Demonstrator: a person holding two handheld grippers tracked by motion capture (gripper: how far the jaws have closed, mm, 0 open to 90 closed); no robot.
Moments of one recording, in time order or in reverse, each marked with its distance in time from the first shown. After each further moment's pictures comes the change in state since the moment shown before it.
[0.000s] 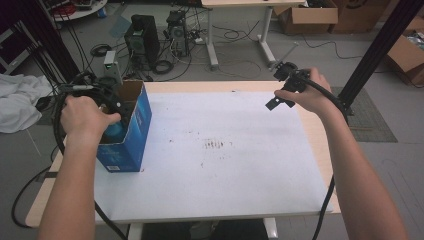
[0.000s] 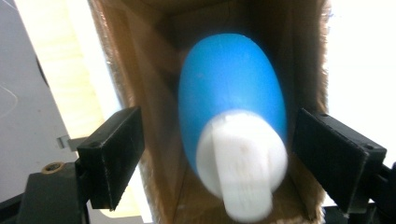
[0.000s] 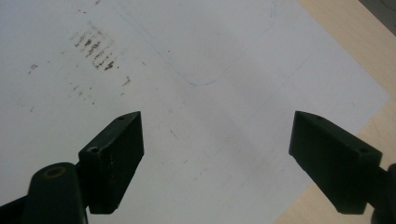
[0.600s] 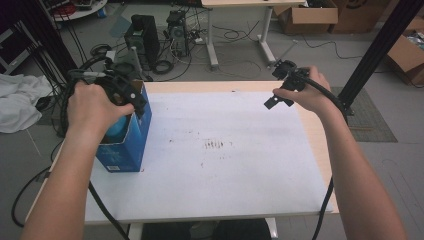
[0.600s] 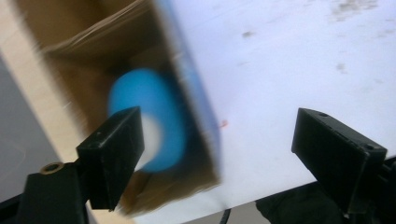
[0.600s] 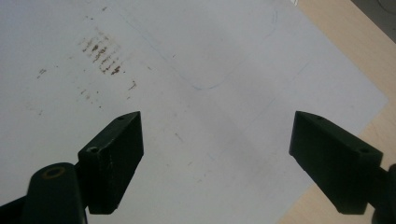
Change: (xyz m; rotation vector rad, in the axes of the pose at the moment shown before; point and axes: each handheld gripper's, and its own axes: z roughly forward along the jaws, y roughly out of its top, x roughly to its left) left arm -0.060 -0.006 -0.054 -0.105 -0.043 0.220; right arm 0.007 0.005 -0.007 -0.006 -0.001 -0.003
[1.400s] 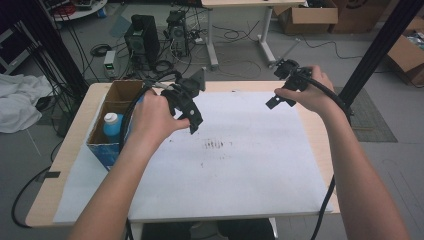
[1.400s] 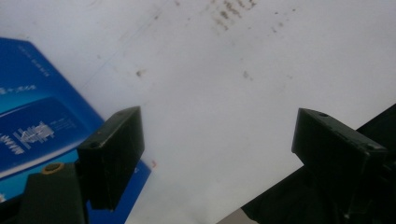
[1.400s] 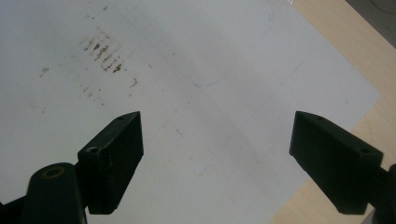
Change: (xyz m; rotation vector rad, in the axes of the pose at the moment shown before) left arm -0.120 0.039 0.032 0.043 -0.064 0.289; right arm 0.004 -0.003 -0.009 0.000 -0.017 0.011
